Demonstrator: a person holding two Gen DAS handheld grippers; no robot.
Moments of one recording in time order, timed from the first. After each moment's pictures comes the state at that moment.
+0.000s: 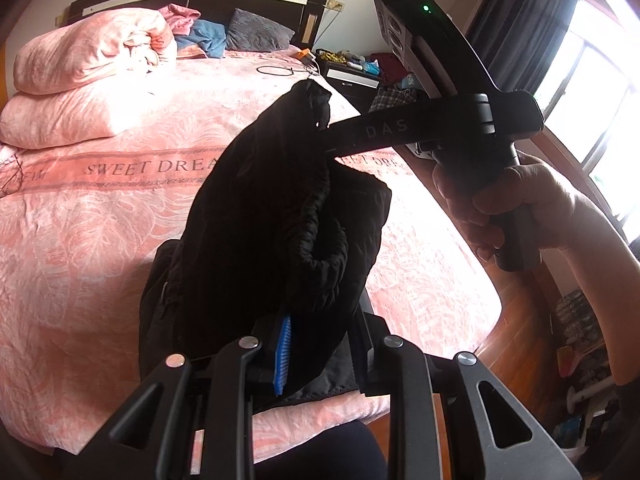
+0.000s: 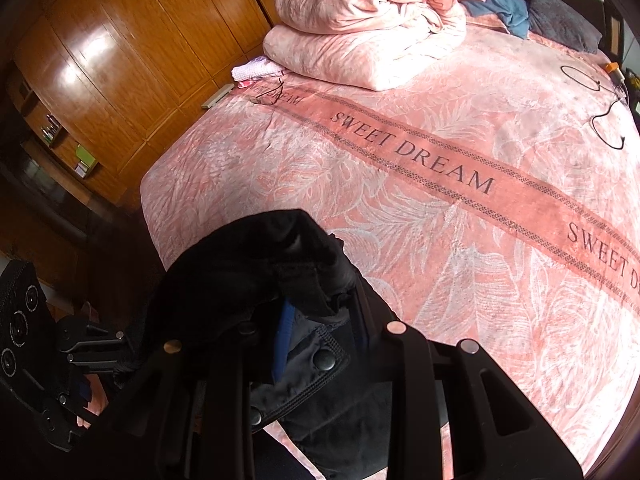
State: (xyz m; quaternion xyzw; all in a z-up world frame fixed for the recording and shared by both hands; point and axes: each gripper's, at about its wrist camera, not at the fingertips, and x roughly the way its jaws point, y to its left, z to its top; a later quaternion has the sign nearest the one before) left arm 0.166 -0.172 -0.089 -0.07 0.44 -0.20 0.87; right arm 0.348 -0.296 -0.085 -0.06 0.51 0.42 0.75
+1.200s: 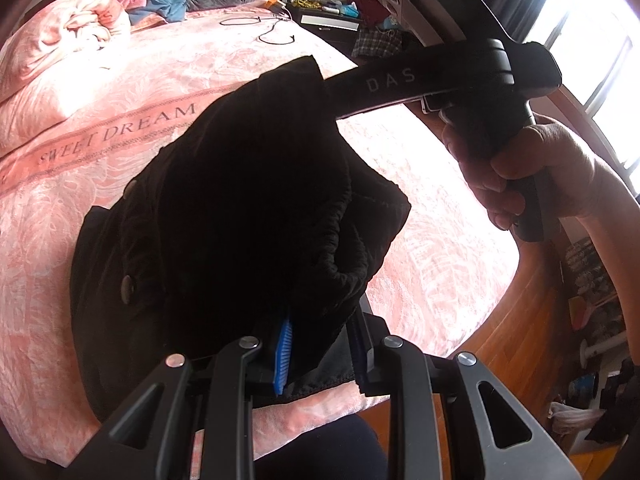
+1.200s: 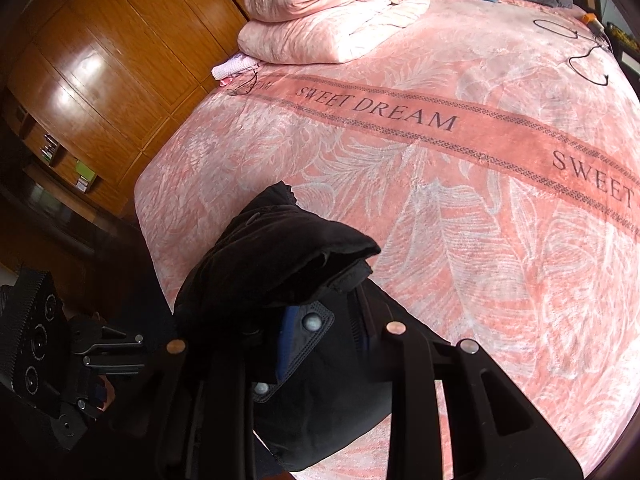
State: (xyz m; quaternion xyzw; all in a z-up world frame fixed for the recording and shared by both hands) left arm 0.192 -0.251 -0.161 0.00 0.51 -0.22 0.83; right arm 0.351 -0.382 -0.163 -0.01 0.53 0.41 0.74
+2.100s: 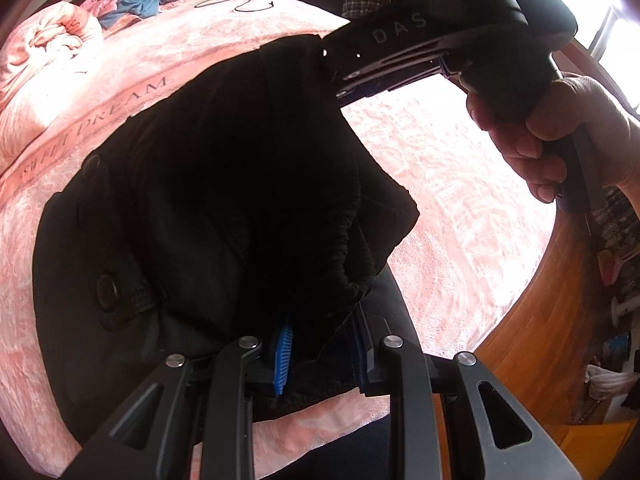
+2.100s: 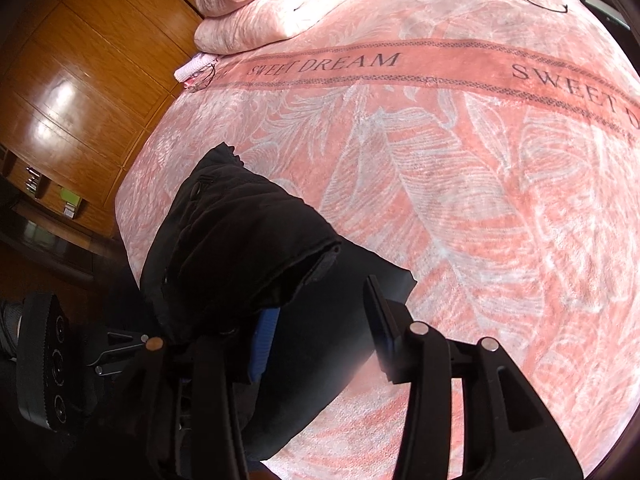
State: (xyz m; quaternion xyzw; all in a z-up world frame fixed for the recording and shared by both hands) left arm 0.191 -0.300 -0.223 0.08 0.54 -0.22 0.81; right arm 0.341 -0.431 -0.238 0.04 0.57 0.36 0.74
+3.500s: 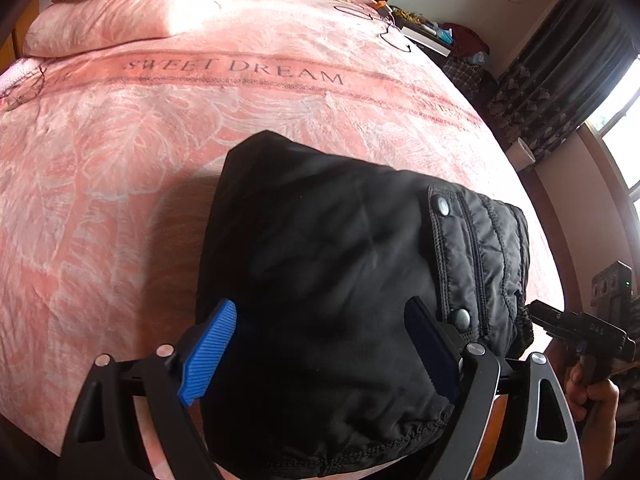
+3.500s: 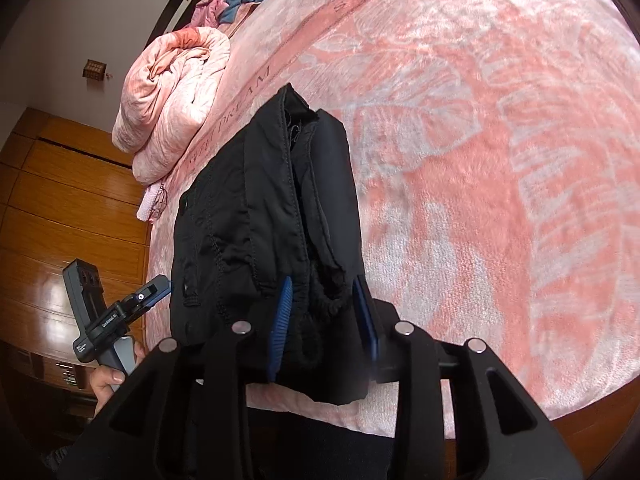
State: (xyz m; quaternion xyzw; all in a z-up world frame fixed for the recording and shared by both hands) left arm 0.223 -0.092 -0.209 -0.11 0.53 -0.12 0.84; right arm 0.209 -0.468 -0.256 0.30 0.53 0.15 0.78
